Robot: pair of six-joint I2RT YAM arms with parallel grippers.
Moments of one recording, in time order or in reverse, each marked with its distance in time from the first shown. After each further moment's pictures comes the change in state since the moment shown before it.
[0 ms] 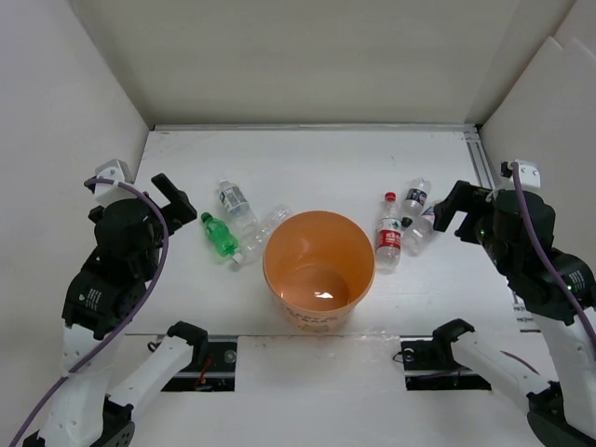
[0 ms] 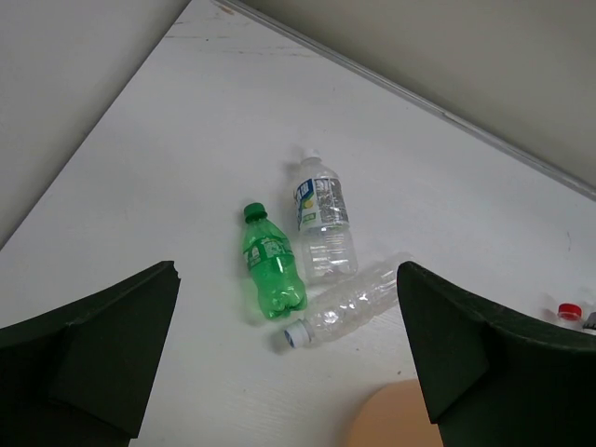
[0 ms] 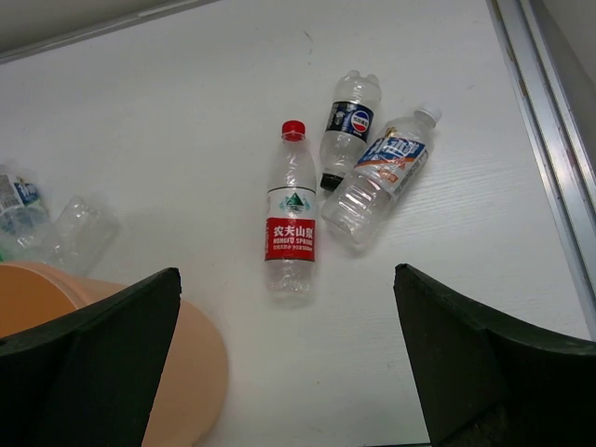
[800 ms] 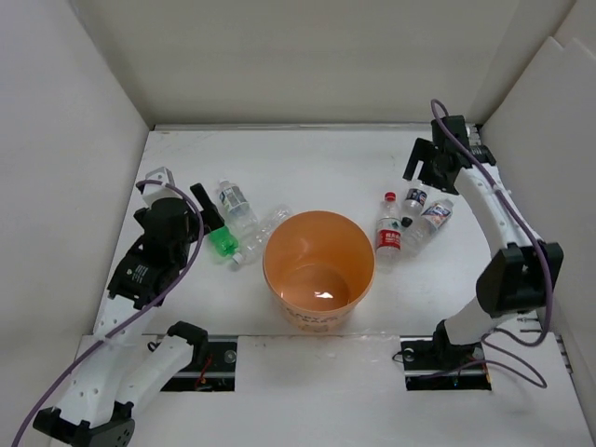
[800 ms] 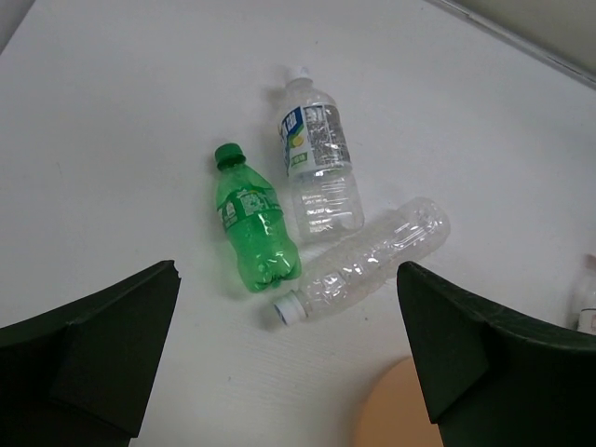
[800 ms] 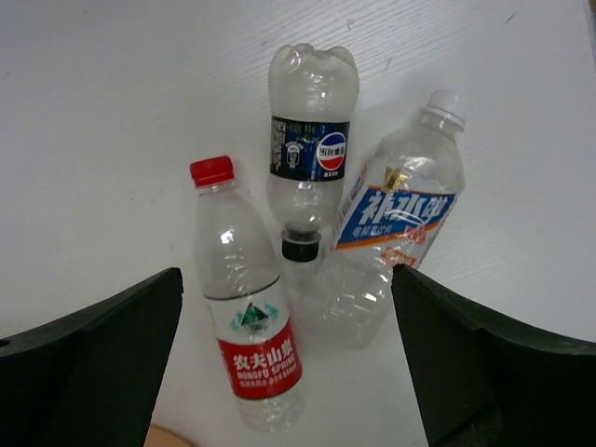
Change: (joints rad) left arm 0.000 0.004 -0.309 0.195 0.103 -0.026; right arm -0.296 0.751 0.119 0.186 -0.169 -0.012
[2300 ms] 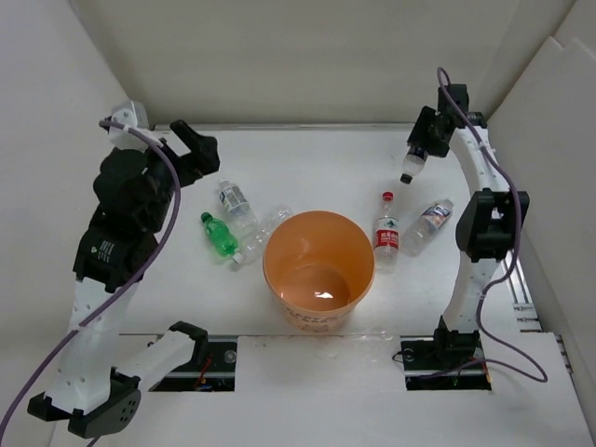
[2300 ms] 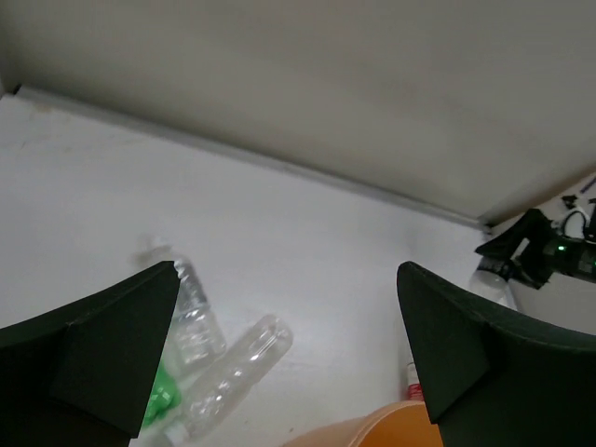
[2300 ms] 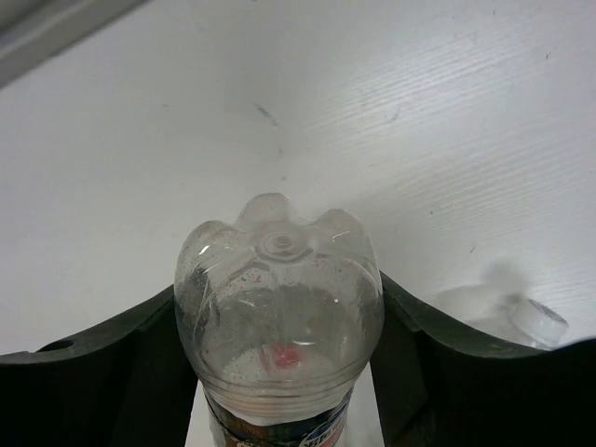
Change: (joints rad) left arm 0.003 0.193 0.443 0.071 0.127 0.055; right arm -0.129 0.584 0.522 0.081 -0.174 -0.005
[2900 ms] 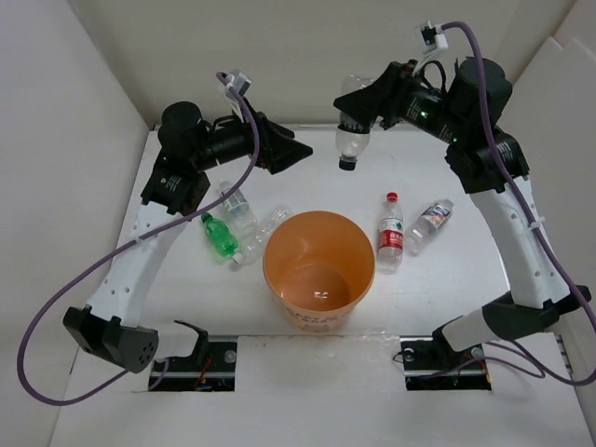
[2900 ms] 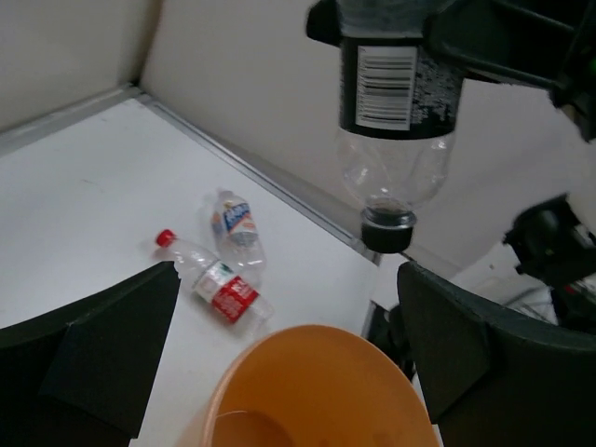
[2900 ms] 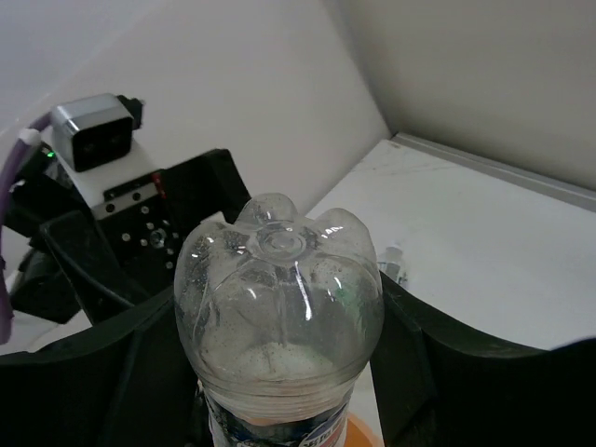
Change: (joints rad) left arm -0.021 0.364 0.087 0.484 1.058 -0.005; right arm 0.446 -0.644 0.000 0.295 -0.487 0.086
